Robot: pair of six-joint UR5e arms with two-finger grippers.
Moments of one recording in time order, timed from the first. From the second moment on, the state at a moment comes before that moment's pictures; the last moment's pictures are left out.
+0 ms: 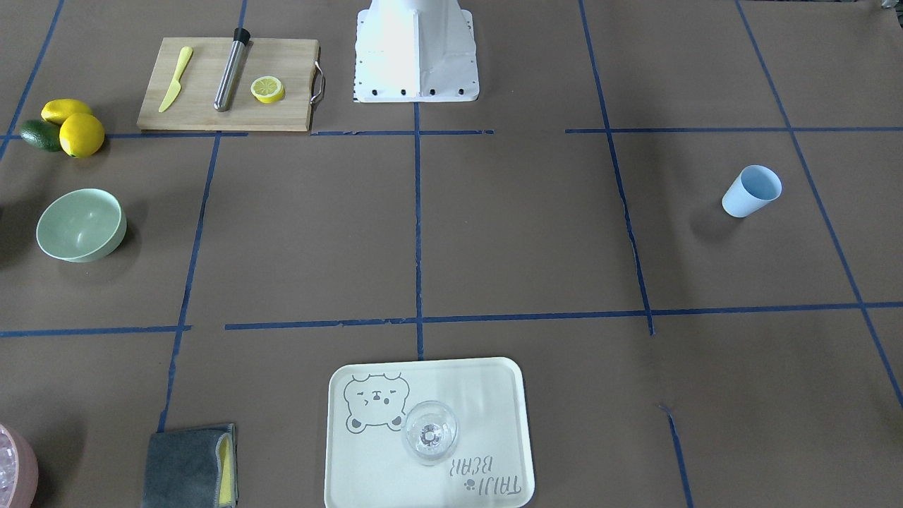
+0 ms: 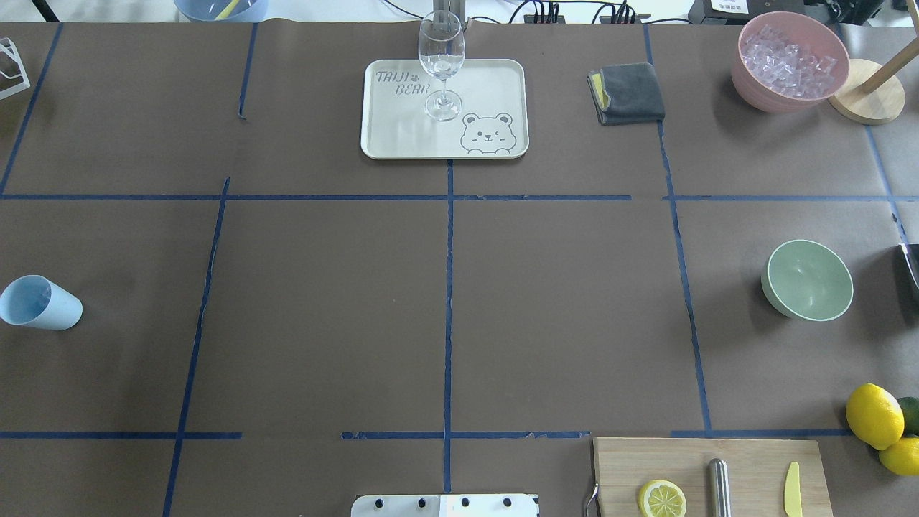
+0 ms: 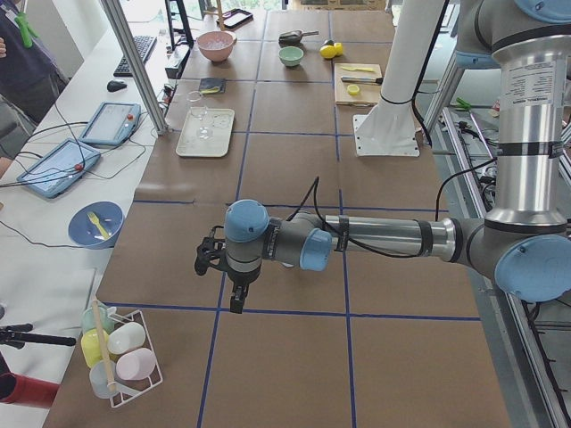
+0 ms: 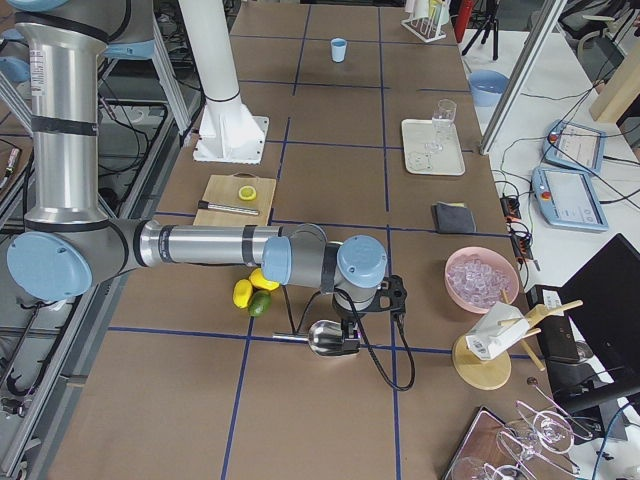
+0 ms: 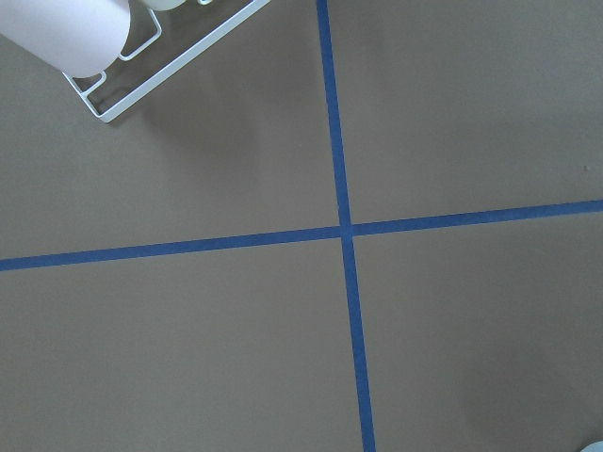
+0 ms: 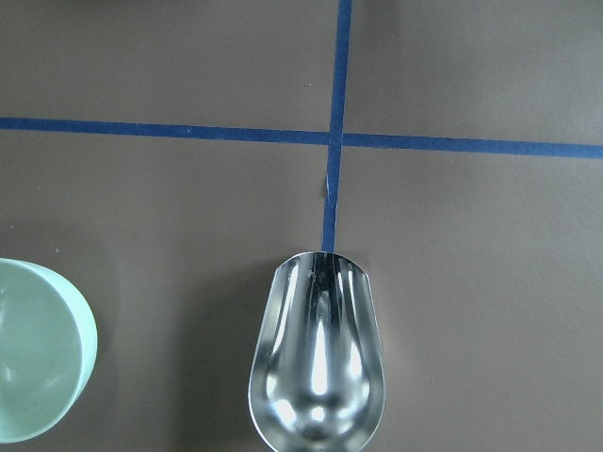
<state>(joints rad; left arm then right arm) -1.55 -1.51 -1.66 -1.77 -2.31 -0.07 1.61 -1.63 1.68 -1.69 2.41 -0.12</state>
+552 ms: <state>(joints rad) -1.55 -1.51 -1.69 -1.78 -2.31 -0.07 1.60 -1.61 1.70 -1.69 2.42 -0.09</state>
